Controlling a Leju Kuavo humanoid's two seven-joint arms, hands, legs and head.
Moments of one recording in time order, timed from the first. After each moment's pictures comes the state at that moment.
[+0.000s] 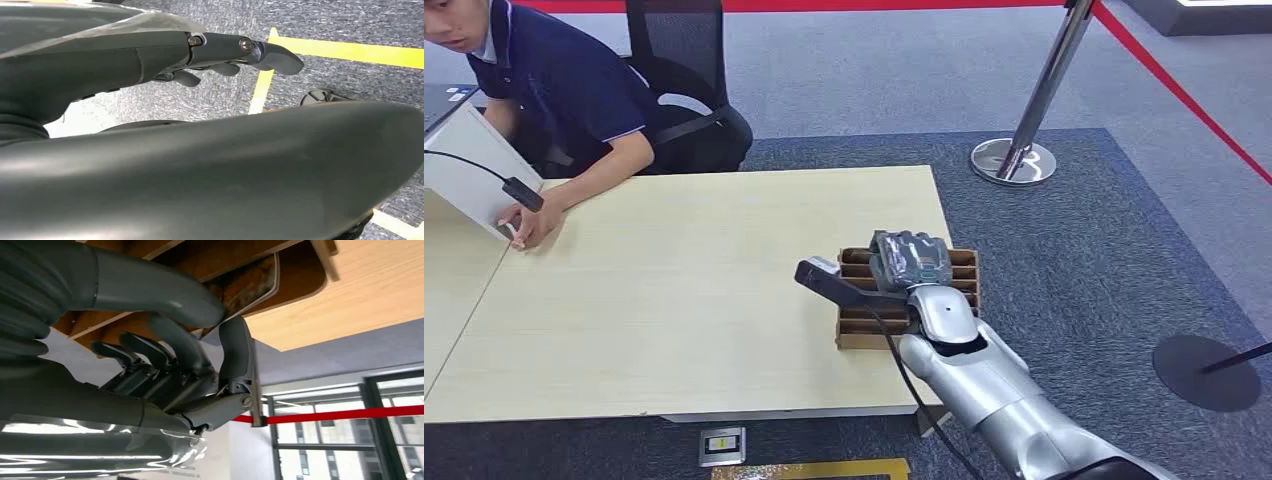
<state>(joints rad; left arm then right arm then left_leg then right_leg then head) -0.10 -0.22 1.20 -0.22 -1.04 0.10 -0.03 -0.56 0.15 0.45 -0.69 1.29 -0.29 0.06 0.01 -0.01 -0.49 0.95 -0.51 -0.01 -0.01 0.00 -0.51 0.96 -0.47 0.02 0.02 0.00</state>
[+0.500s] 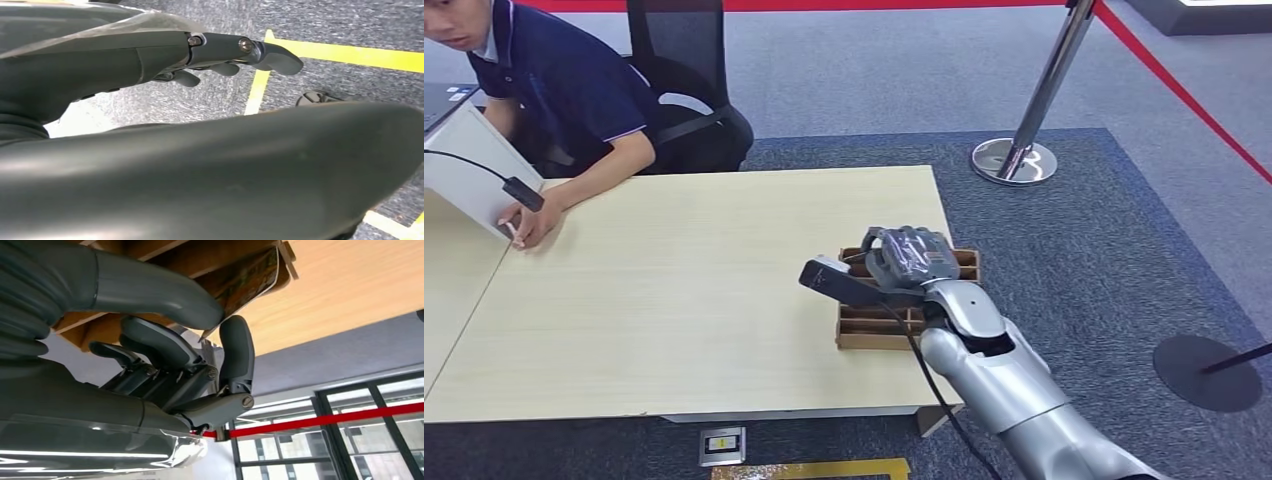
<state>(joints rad) -0.10 -0.21 1.20 -0.22 -1.03 0.09 -0.04 -0.50 0.08 0.44 -0.94 1.14 -0.11 -0.07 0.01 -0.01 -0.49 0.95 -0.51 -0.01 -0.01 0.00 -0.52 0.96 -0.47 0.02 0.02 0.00</state>
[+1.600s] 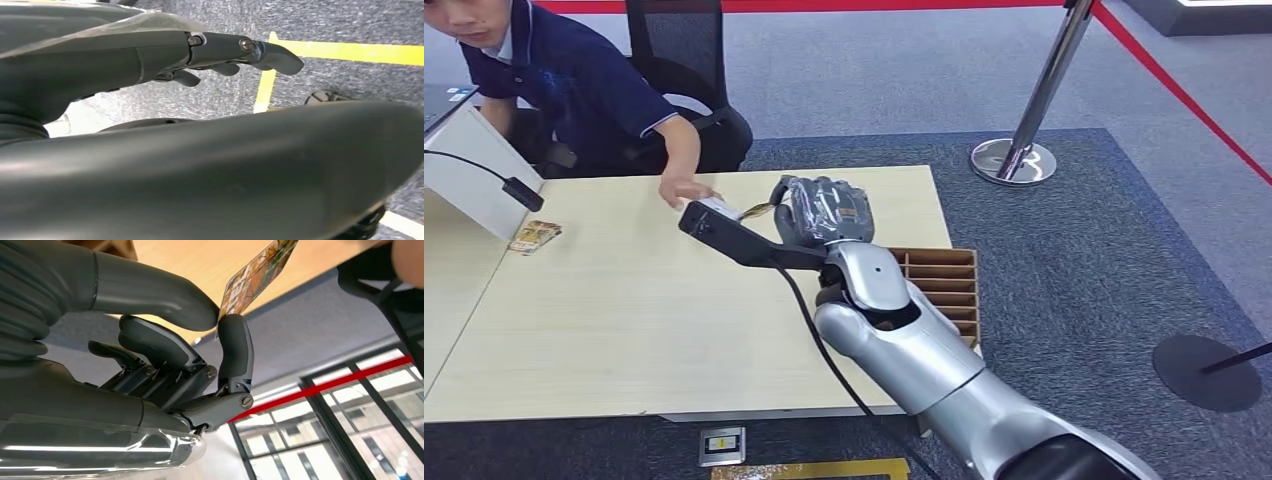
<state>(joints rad) -0.11 -0.23 1.18 -0.22 -1.08 0.11 -0.01 -0.71 0.30 0.60 -0.85 1.06 -0.20 0.23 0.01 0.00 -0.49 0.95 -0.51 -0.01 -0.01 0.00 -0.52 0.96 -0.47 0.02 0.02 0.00</state>
